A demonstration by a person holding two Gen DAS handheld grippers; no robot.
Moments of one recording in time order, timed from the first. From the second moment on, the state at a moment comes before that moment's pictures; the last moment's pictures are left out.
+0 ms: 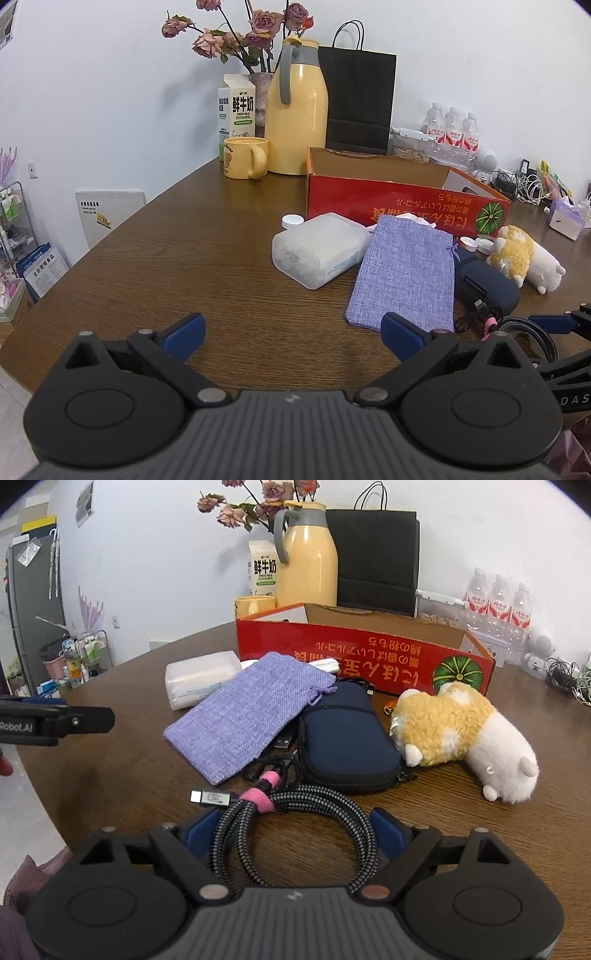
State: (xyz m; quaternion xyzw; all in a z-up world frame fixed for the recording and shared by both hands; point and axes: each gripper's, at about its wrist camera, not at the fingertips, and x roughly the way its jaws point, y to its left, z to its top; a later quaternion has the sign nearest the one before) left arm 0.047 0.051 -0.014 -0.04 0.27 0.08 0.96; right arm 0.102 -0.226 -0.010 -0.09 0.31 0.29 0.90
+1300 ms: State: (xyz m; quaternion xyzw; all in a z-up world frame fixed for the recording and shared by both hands) left arm 0.155 -0.021 -0.049 0.02 0.34 -0.04 0.94; right arm 0.128 -0.288 0.017 -0.05 0.23 0.22 0.95
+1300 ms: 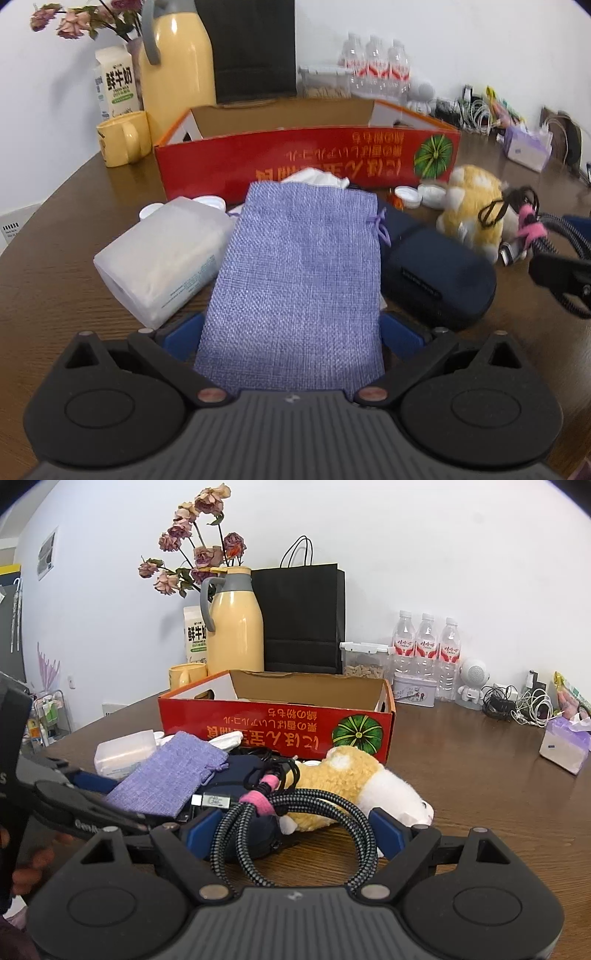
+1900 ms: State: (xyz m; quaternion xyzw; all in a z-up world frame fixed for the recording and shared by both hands) left arm 0.128 -0.013 -0.040 -0.01 0.31 -0.04 0.95; right arm 0.124 -0.290 0.018 -0.04 0.23 0.23 0.95
